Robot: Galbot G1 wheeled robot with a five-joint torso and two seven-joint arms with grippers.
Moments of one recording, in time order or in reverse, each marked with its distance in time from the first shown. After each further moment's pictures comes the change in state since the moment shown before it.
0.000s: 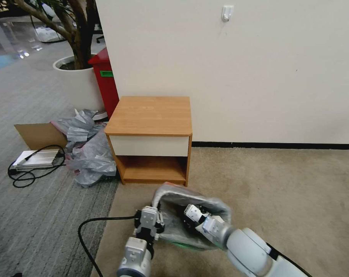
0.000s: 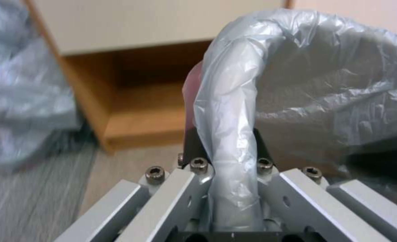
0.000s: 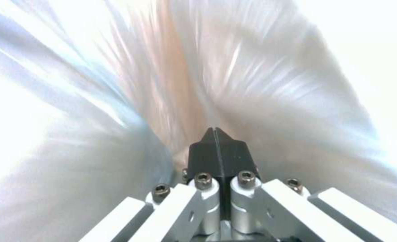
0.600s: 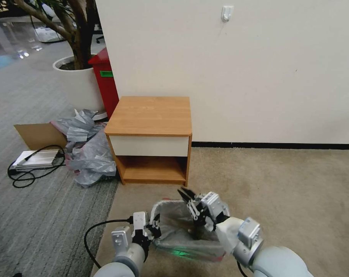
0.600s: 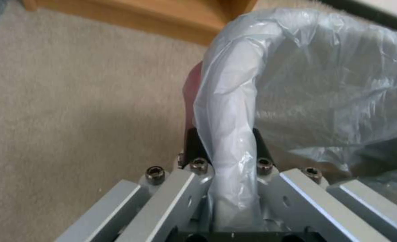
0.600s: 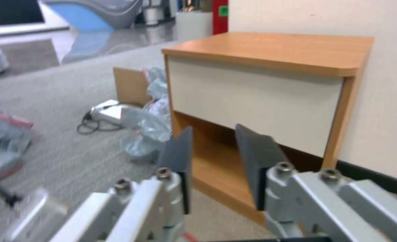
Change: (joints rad) left arm -0.020 0.020 -0.055 0.029 -0.506 0.207 -0.048; right arm -0.249 0.144 0.218 0.206 0.295 0.180 0.136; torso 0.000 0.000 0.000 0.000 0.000
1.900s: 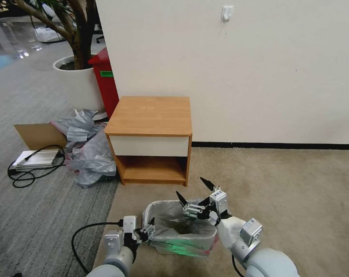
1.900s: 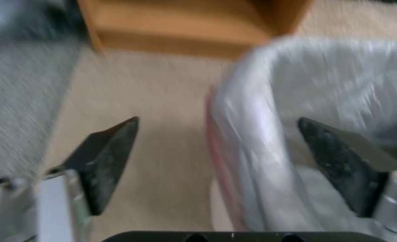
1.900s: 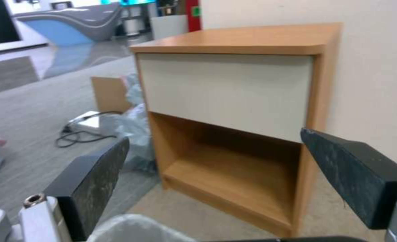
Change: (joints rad) left arm 0.020 0.086 -0.051 0.005 0.121 -0.080 -0.003; right arm -0.005 0.091 0.047 -0.117 -0.003 0.088 -0.019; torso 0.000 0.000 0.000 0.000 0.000
